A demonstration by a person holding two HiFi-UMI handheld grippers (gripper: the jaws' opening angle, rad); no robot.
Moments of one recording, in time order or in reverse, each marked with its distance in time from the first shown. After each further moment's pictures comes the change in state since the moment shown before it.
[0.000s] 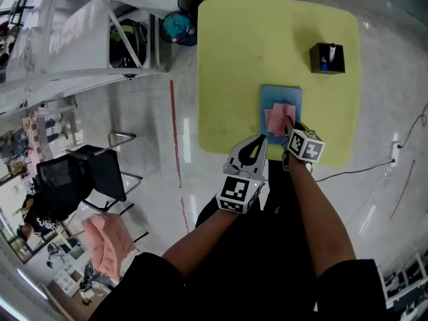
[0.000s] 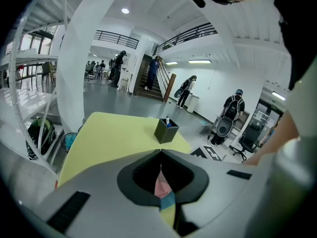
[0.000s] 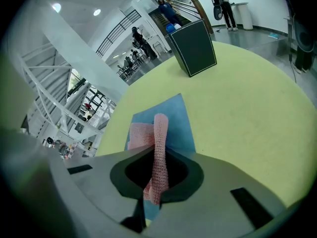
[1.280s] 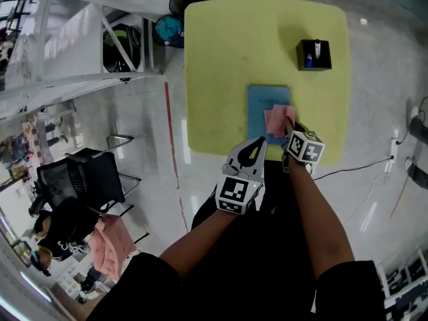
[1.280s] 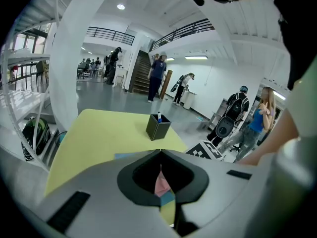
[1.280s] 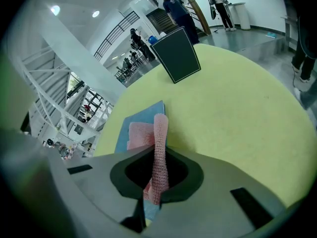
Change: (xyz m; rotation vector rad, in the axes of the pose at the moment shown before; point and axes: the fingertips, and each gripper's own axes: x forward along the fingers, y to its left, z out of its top) left arm 0.027 -0.044 -0.009 0.032 0.035 -0.037; right arm -0.022 -0.043 0.006 0.009 -0.008 -0.001
